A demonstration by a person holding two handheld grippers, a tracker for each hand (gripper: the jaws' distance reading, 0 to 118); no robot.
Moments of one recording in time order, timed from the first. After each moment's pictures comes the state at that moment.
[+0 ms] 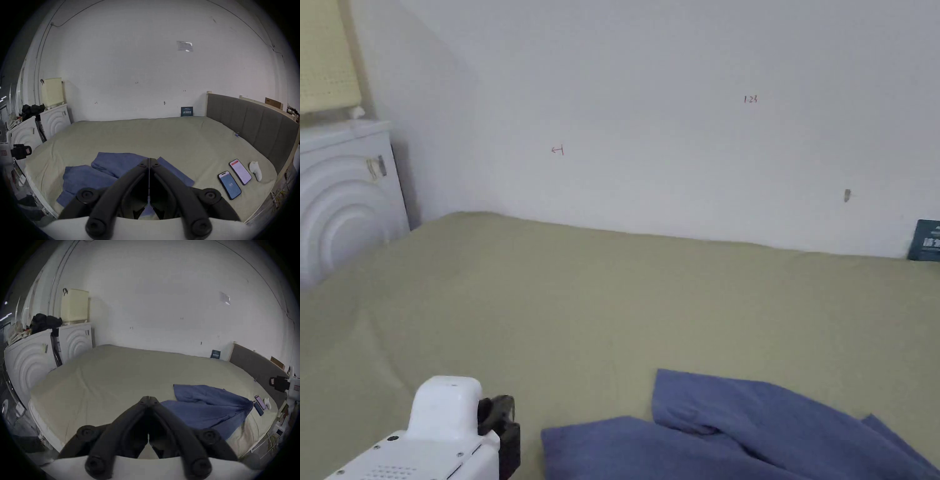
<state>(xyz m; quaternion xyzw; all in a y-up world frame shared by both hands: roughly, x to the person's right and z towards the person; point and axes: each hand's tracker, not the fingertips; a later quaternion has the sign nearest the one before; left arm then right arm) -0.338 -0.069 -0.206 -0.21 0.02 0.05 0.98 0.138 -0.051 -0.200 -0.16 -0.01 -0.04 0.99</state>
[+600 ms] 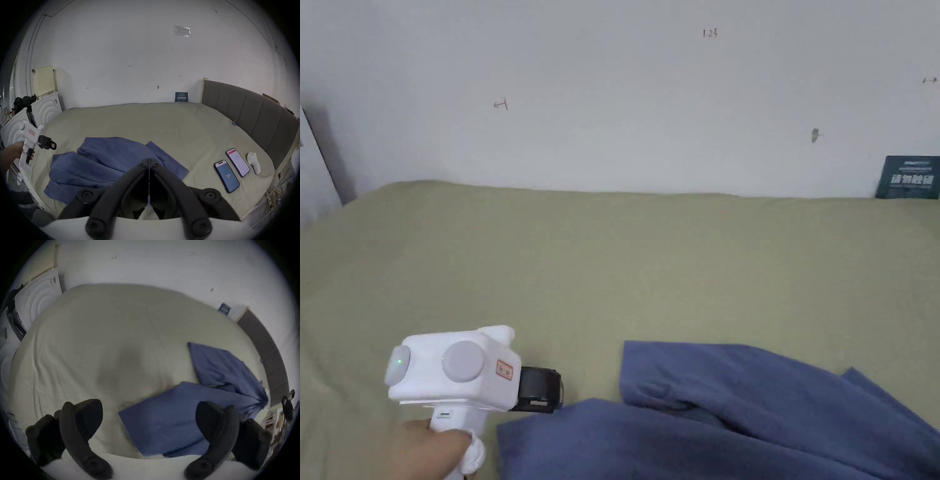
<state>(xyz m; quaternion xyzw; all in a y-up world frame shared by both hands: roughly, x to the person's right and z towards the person) -0.345 -0.169 -0.462 -0.52 -0.03 0.06 0.85 0.155 -0.084 -0.225 -0.23 -0.04 -0.03 0.97</state>
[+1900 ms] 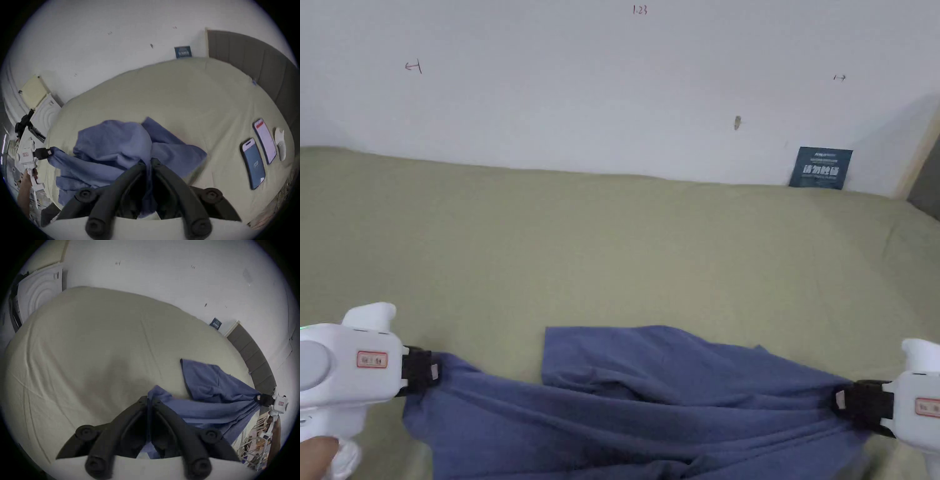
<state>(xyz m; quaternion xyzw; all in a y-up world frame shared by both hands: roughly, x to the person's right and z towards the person) -0.353 -0.140 -0.429 -0.42 -0.09 0.13 0.89 0.222 -0.110 -0.342 -0.39 0.00 -0.14 0.91</state>
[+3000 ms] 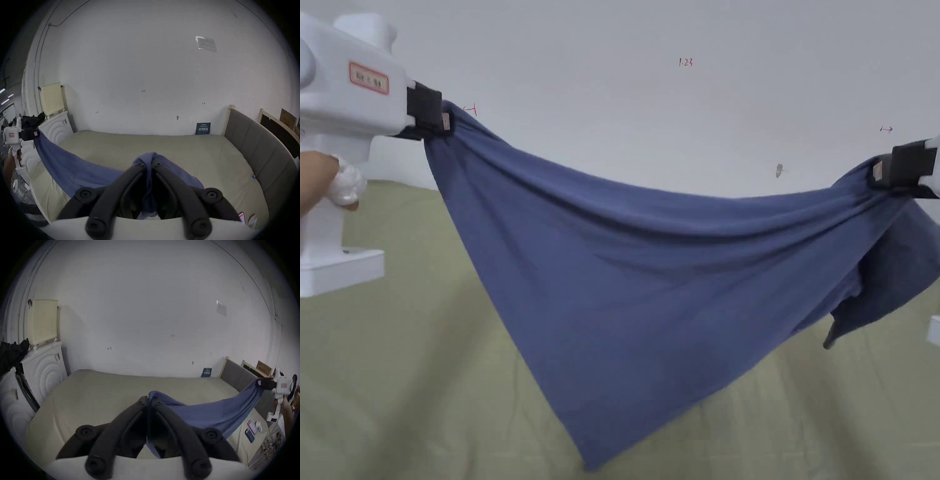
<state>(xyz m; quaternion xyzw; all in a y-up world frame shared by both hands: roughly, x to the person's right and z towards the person) -0.386 0.121 -0.501 -0.18 -0.08 0.05 0.98 0.174 0.121 -0.471 -0.18 0.04 -0.03 0.98</state>
